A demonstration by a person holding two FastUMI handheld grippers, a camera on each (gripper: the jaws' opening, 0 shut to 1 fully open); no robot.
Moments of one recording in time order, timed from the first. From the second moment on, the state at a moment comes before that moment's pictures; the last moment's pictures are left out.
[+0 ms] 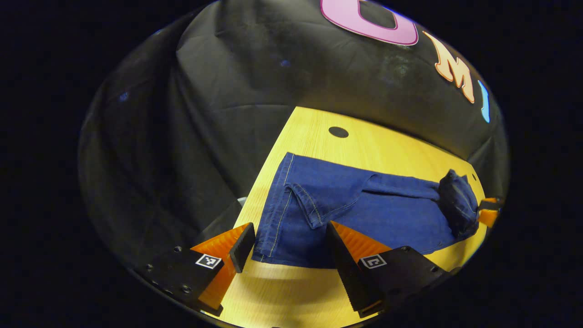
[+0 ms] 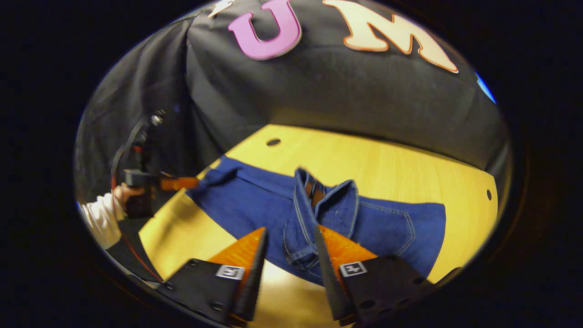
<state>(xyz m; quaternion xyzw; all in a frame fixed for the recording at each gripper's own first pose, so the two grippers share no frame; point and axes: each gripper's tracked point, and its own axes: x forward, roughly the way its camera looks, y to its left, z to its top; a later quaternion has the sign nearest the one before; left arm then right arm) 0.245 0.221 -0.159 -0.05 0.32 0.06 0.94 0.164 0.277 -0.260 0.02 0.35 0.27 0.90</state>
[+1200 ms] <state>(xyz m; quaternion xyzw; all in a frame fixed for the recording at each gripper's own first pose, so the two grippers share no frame) 0.250 0.199 -0.183 -0.07 0.32 0.03 0.95 0.120 0.083 -0.147 0.05 0.28 0.04 0.96</state>
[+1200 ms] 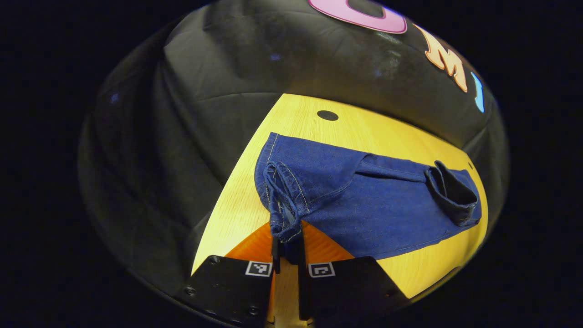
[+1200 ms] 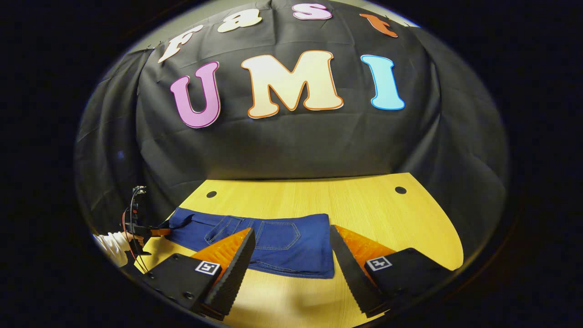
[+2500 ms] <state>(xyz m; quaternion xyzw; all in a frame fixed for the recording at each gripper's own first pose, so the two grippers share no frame) 0.271 -0.104 0.044 -0.12 0.27 -0.10 0.95 0.109 -0.077 -0.160 0.13 0.27 0.04 0.95</state>
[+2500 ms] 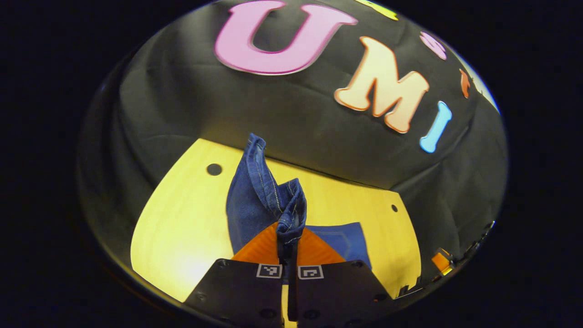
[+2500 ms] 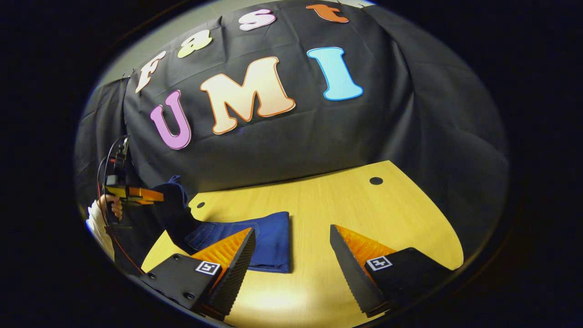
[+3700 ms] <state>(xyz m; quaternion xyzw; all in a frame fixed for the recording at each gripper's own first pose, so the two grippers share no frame) 0.212 -0.316 -0.143 0.17 0.31 -0.09 0.93 0.064 -0.098 -0.188 0.12 0.30 0.10 0.94</state>
